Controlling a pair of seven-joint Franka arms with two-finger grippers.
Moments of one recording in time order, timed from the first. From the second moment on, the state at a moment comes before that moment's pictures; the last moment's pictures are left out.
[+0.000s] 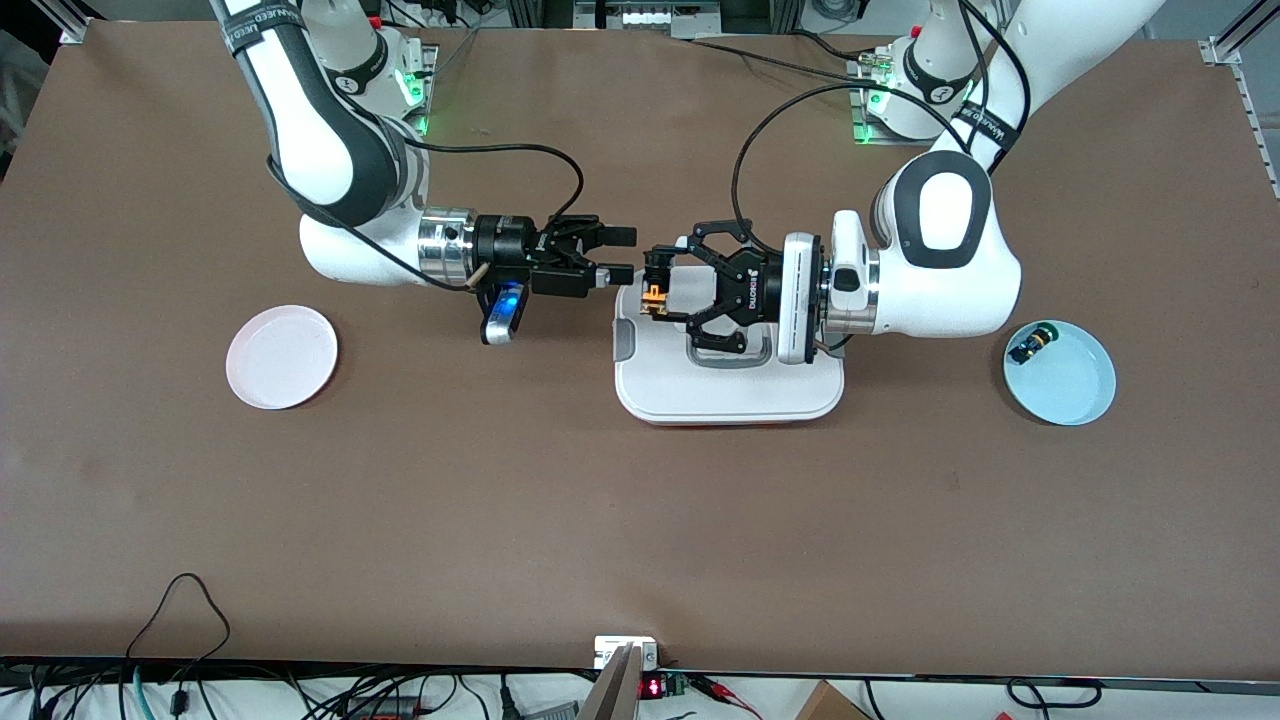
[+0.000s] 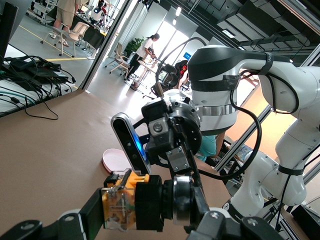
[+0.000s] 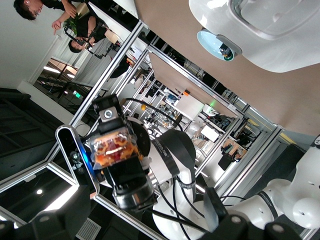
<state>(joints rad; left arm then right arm) 0.21 0.47 -0.74 -1.72 -1.32 2.14 1.44 0.60 0.30 -0.11 -1.89 1.89 1.99 0.27</state>
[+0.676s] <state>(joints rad) 0.21 0.47 -0.74 -1.72 -1.32 2.14 1.44 0.60 0.31 -0.11 -1.86 1.94 2.00 0.27</state>
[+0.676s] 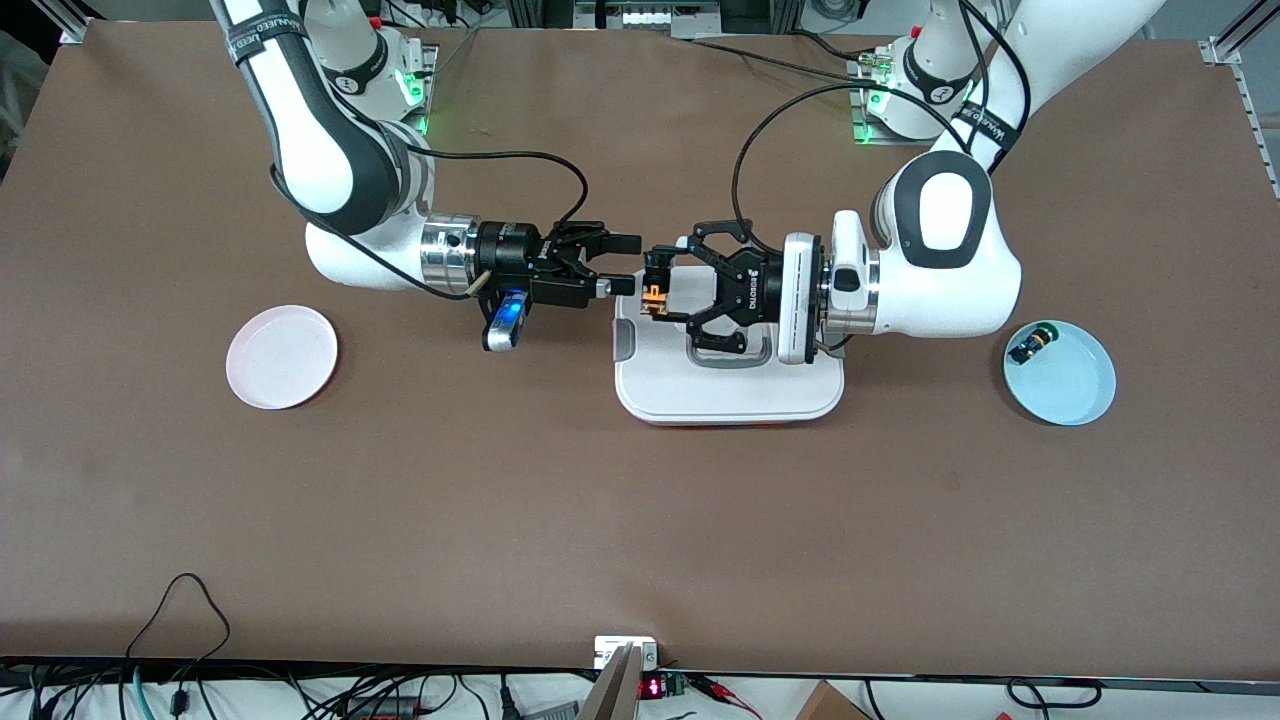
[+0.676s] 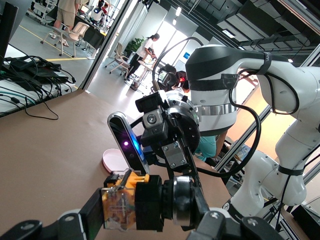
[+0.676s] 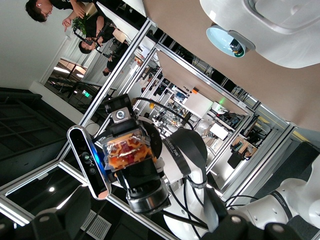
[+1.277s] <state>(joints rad) 0.21 0.46 -0.78 -1.76 -1.44 2.14 1.45 0.60 0.35 -0.11 -1.81 1.94 2.04 0.27</state>
